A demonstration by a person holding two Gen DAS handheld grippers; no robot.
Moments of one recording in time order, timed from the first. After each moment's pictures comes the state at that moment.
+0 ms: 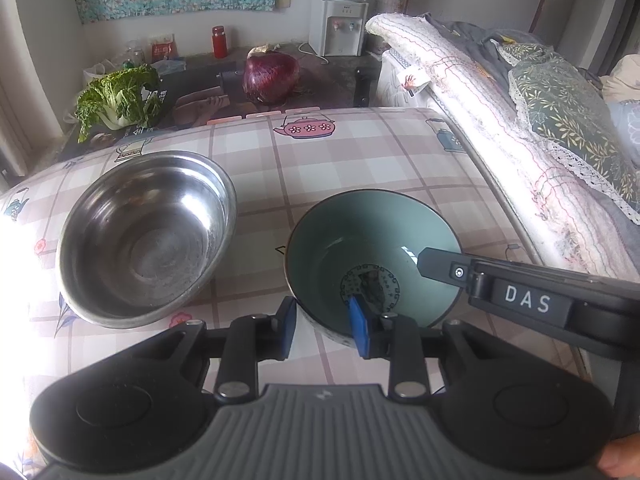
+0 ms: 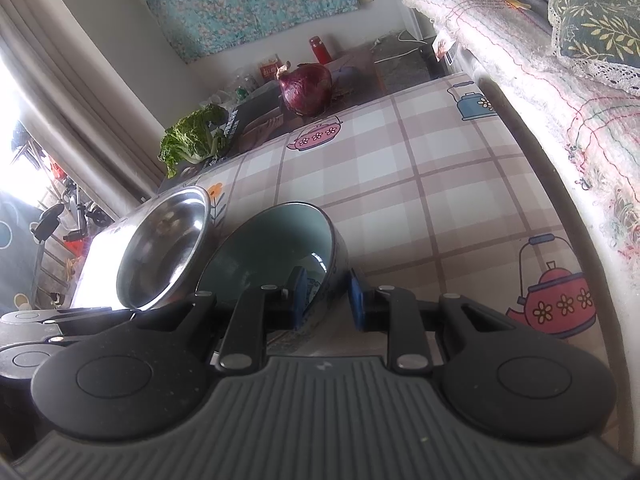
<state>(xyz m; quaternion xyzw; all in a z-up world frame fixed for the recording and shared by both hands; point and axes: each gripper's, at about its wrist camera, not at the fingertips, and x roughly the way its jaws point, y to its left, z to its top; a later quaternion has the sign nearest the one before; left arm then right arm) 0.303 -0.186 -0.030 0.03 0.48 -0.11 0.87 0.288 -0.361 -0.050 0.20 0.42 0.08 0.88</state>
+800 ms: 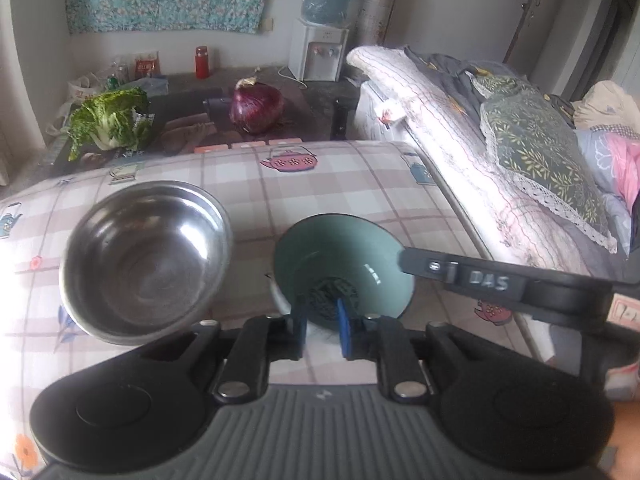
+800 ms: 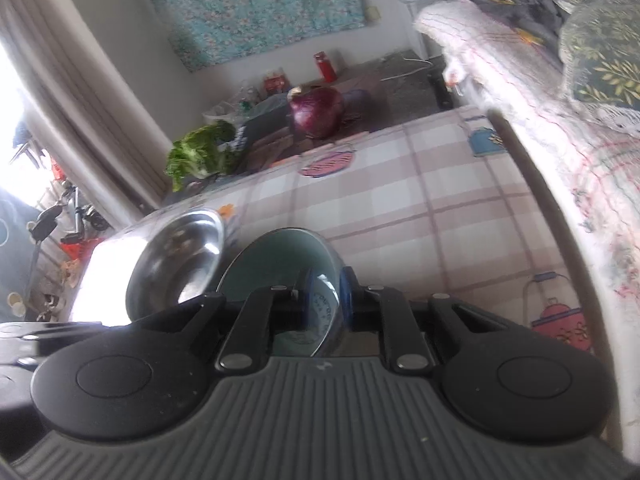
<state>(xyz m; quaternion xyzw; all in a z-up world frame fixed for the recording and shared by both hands) 0.294 -0.165 -0.004 0.00 0.45 -0.15 0.88 0.296 -0.355 -0.027 0.18 0.40 0.08 0.89</state>
